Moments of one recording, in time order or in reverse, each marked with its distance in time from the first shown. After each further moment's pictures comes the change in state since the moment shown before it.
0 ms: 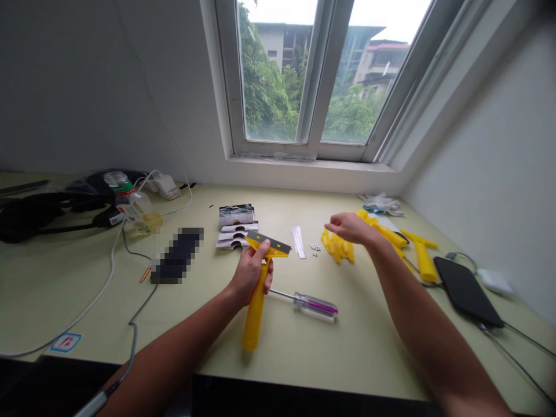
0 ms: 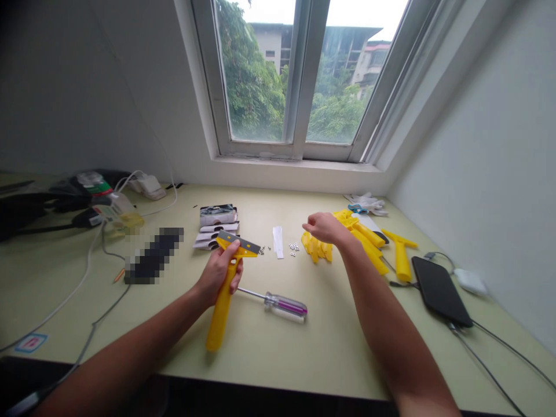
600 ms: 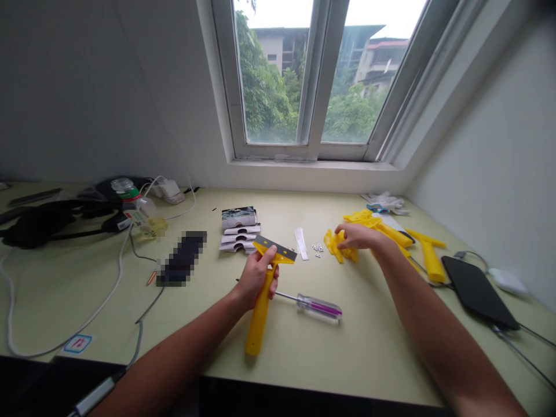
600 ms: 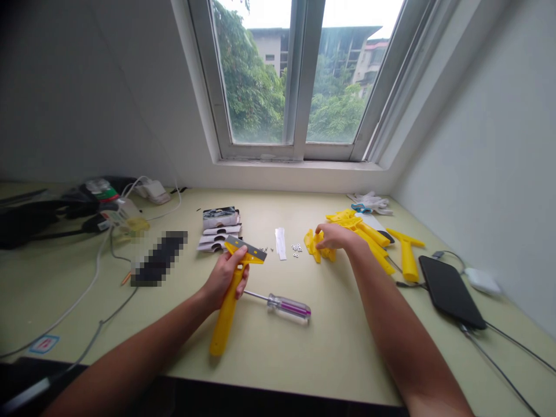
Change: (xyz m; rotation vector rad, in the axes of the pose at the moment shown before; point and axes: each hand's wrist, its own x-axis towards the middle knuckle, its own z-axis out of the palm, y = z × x) left_hand 0.000 -0.006 0.003 0.017 -0.038 -0.062; right_hand 0.005 0.033 0.014 -0.048 -0.267 0.125
